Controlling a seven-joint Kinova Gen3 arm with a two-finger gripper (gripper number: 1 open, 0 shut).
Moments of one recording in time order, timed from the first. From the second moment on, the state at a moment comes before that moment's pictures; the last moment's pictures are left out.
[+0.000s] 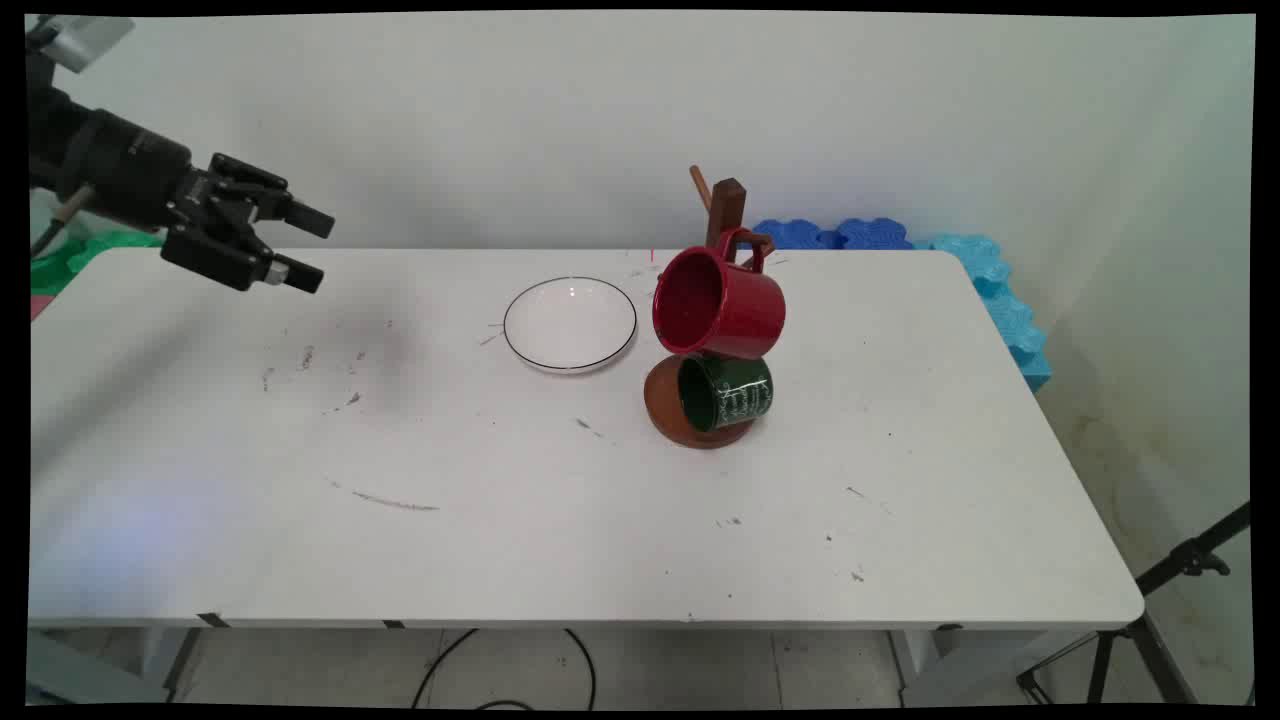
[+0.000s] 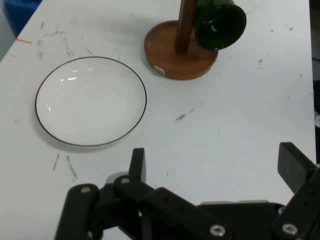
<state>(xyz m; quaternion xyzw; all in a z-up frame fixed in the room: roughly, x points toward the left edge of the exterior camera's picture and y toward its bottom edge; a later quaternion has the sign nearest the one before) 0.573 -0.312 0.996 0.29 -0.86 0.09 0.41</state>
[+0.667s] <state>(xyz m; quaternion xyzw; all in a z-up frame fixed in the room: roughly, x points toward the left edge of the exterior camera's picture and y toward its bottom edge) 0.483 -0.319 1.029 0.33 -0.84 0.08 0.42</state>
